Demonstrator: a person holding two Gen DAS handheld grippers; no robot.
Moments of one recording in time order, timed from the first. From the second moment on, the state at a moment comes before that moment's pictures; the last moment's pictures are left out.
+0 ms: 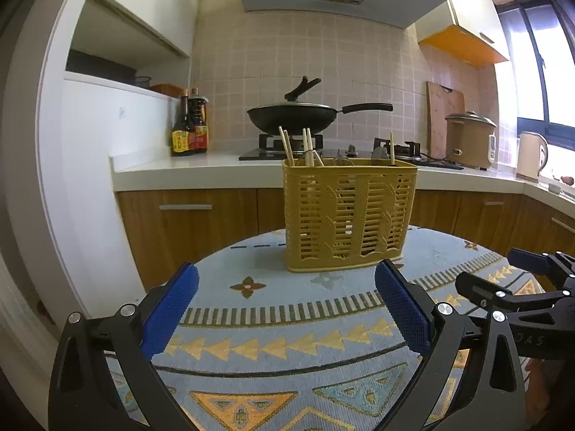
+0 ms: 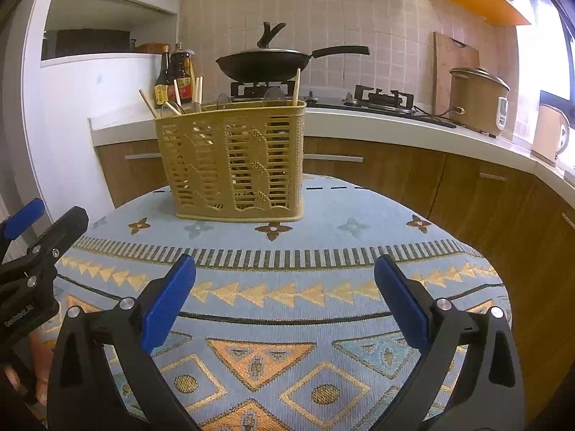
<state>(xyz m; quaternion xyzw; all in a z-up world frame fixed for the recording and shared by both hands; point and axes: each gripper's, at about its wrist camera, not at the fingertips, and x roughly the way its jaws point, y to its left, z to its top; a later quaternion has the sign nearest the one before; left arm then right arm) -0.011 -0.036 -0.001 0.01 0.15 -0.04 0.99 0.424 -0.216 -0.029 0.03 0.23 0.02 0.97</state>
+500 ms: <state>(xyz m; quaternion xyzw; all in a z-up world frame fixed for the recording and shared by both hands) -0.010 -0.035 -0.002 0.00 0.15 -0.05 0.99 0.423 -0.216 -0.031 0.02 0.22 0.02 0.97</state>
